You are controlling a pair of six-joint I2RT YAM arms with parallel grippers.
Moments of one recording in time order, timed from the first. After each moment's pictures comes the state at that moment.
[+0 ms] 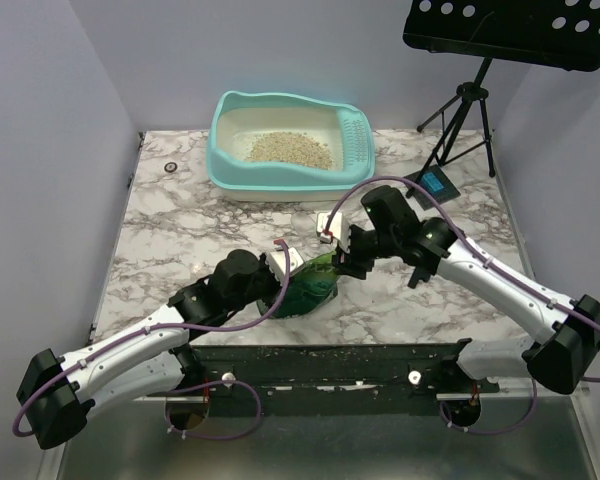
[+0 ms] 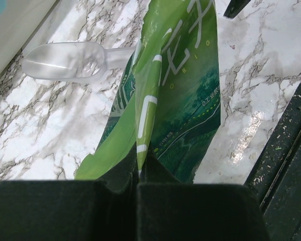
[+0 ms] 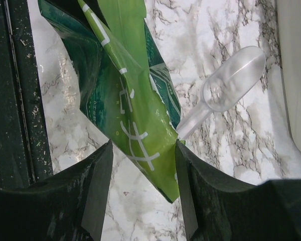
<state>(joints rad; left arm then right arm) -0.87 0.85 0.54 -0.12 0.06 0.13 0.76 1.27 1.14 -0.65 -0.40 -0.61</state>
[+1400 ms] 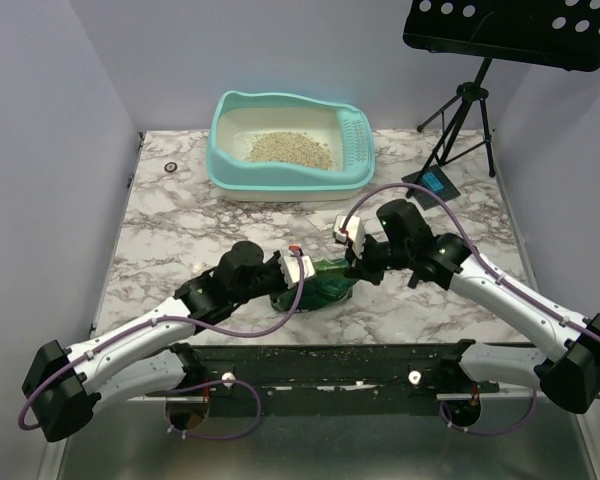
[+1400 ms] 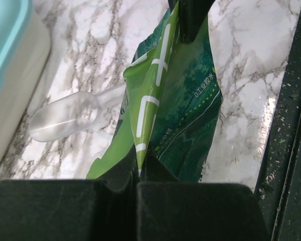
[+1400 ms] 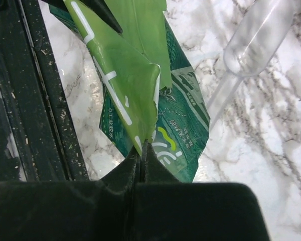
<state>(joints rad) -0.86 0.92 0.62 -0.09 0.20 0.36 0.71 1.17 1.00 -0.60 -0.41 -0.42</state>
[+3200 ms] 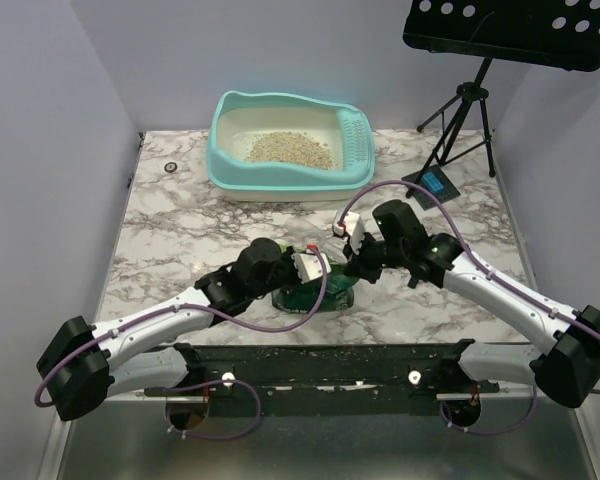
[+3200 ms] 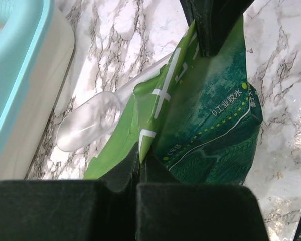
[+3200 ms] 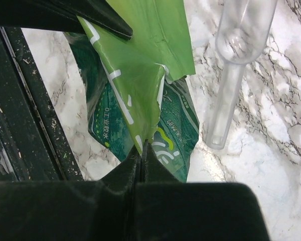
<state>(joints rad) -0.90 1.08 0.62 0.05 0.07 0.45 0.70 1.21 0.94 -0.52 -0.37 -0.31</state>
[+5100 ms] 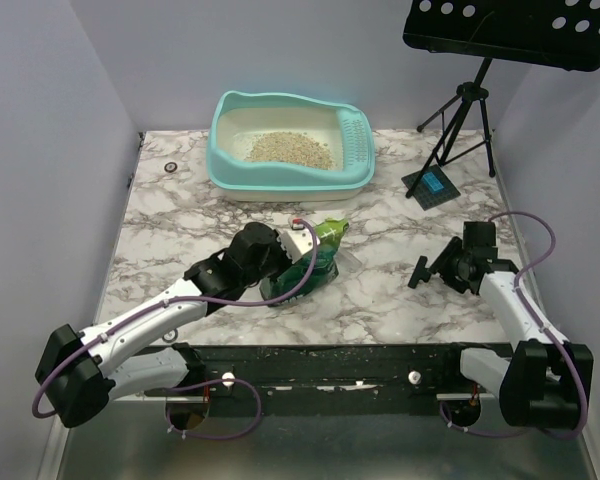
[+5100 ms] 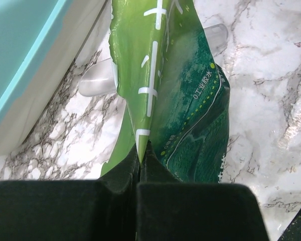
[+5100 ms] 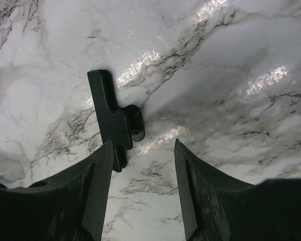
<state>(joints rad) -0.82 1.07 0.76 -0.21 -0.03 0.31 -0.07 1.08 0.57 -0.50 0.04 0.59</state>
